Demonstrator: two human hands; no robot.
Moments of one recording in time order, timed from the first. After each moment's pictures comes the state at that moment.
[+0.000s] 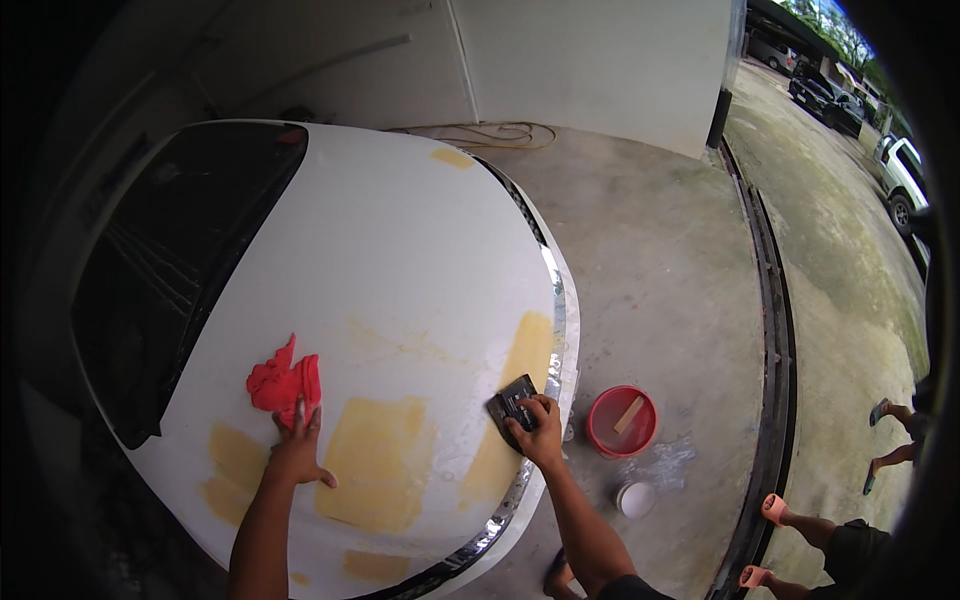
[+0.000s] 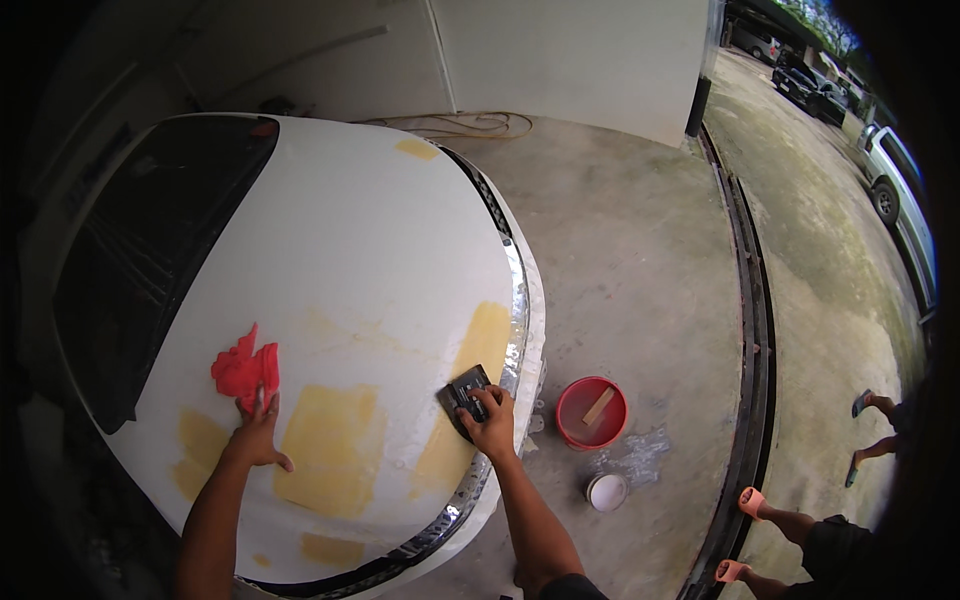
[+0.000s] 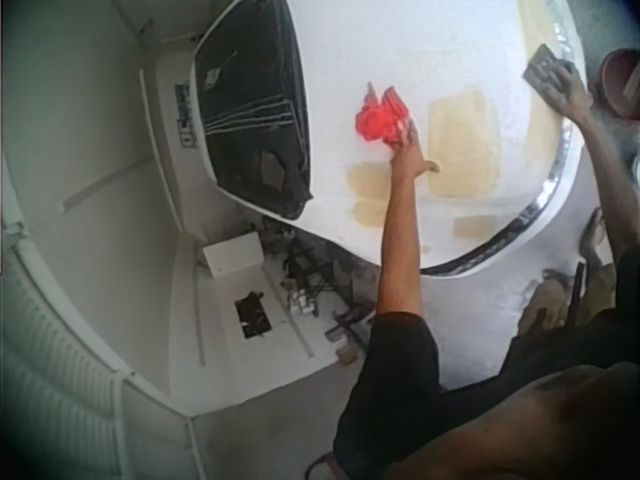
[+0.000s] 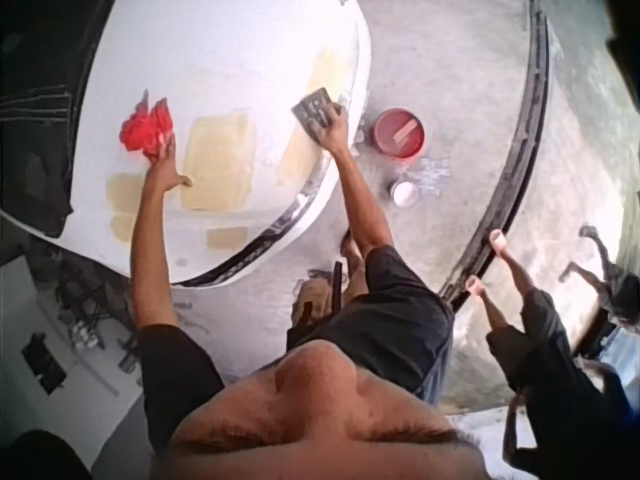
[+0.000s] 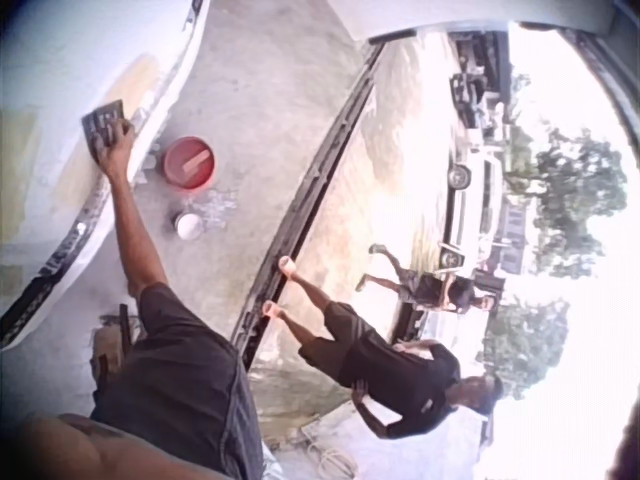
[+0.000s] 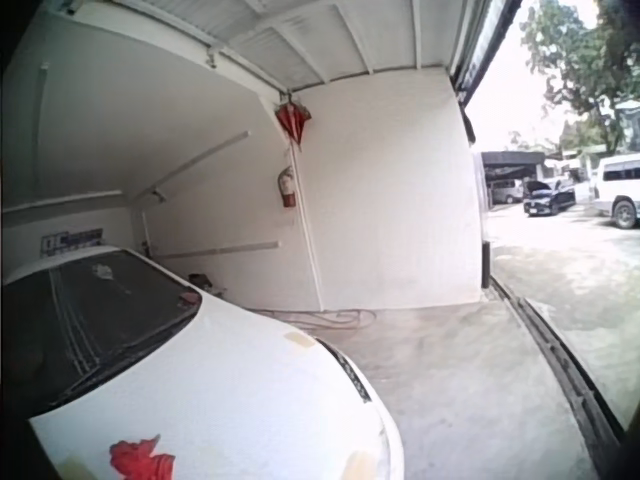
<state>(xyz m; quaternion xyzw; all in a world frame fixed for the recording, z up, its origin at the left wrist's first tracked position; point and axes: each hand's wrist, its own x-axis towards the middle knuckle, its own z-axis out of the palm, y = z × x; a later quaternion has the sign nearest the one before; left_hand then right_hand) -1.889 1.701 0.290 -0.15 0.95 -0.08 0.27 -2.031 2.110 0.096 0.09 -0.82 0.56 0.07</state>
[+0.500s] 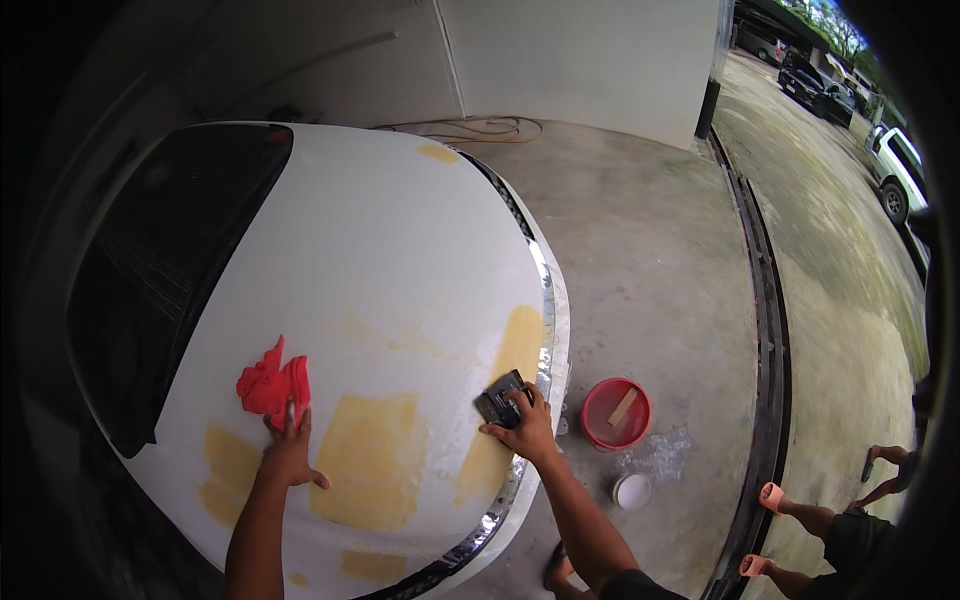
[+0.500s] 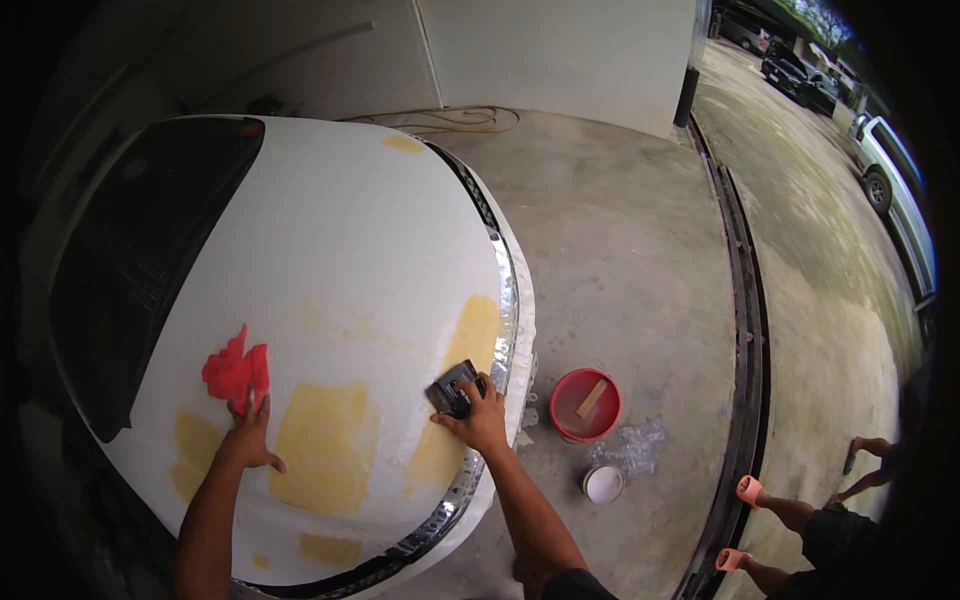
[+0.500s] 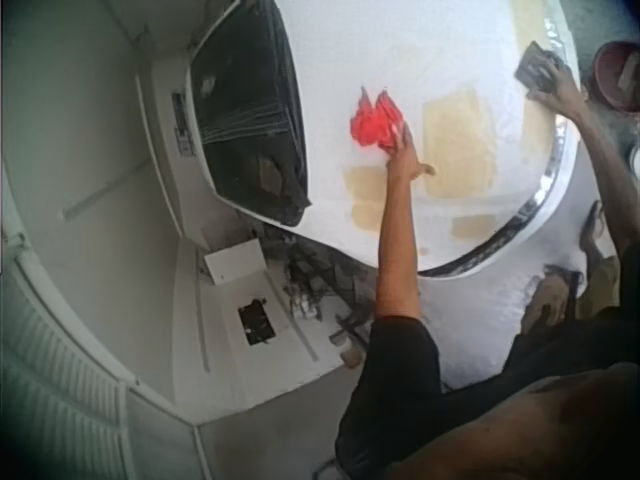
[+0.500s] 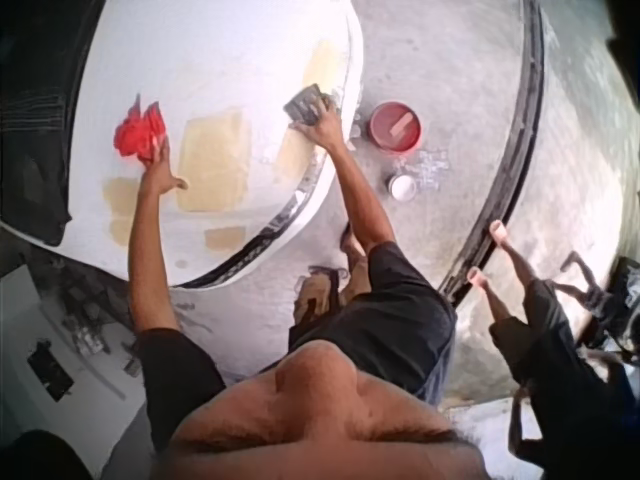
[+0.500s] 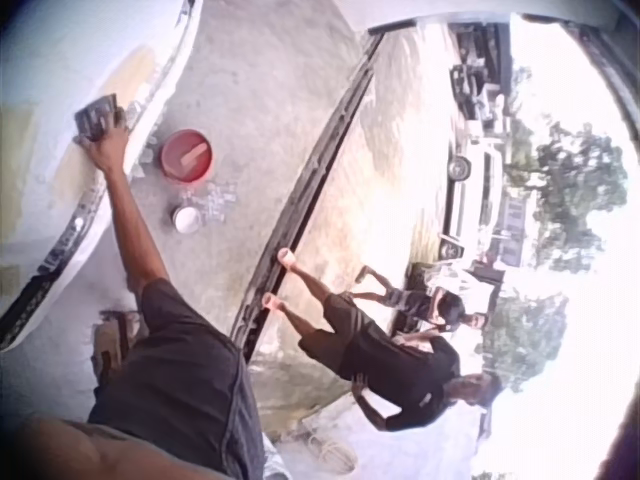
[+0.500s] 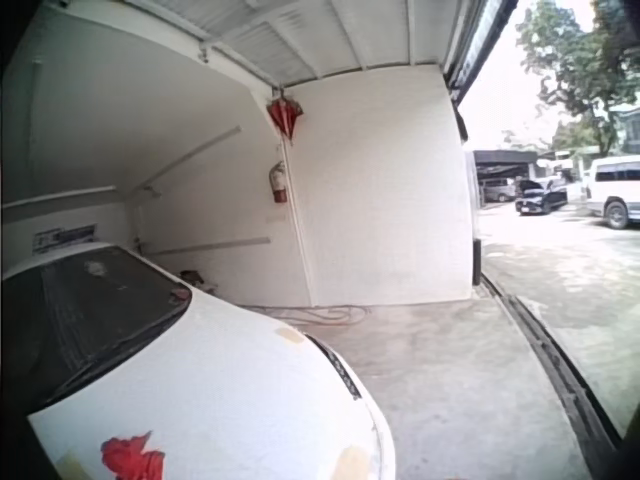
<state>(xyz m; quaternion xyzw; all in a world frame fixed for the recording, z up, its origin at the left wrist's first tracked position) -1.895 1.712 0.300 -0.16 0.94 -0.10 0.28 -2.027 2.115 0.105 0.11 -0.87 0.49 0.02</state>
